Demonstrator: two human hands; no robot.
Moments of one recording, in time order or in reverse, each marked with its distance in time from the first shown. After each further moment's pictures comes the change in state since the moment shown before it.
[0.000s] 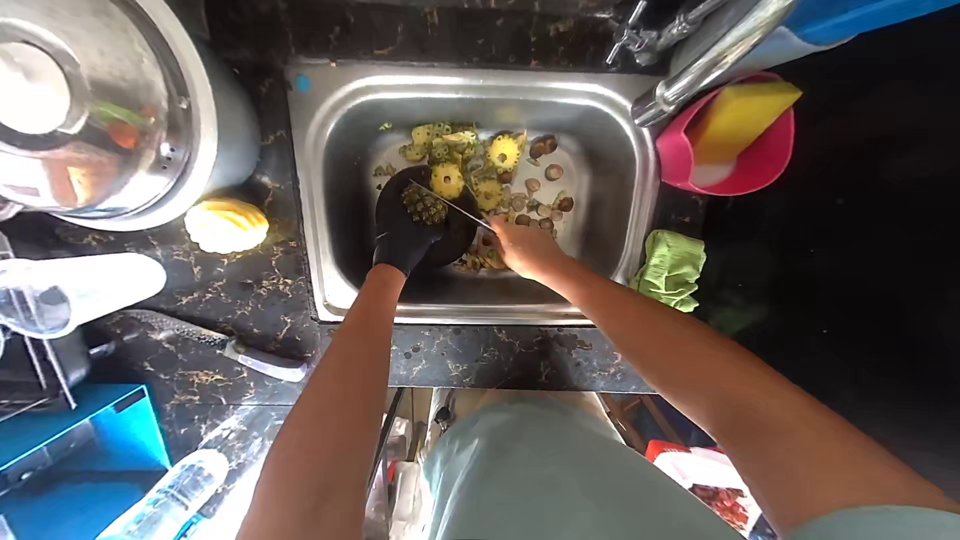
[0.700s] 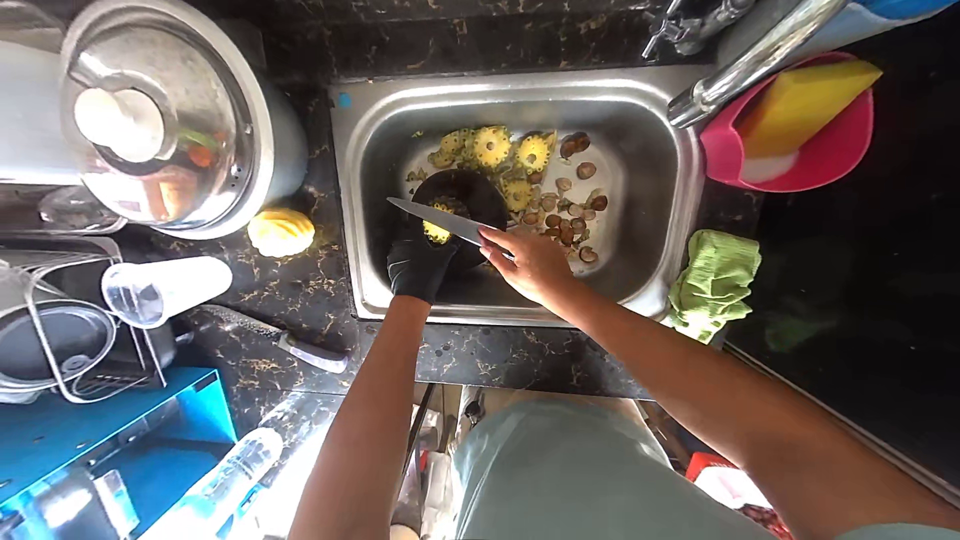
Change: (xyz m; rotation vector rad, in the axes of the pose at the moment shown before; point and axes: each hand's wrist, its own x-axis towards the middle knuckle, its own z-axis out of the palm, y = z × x) left_hand -0.039 0.006 -0.019 0.413 0.027 -0.226; right_hand -0.023 -0.042 0.018 0.253 0.357 -0.162
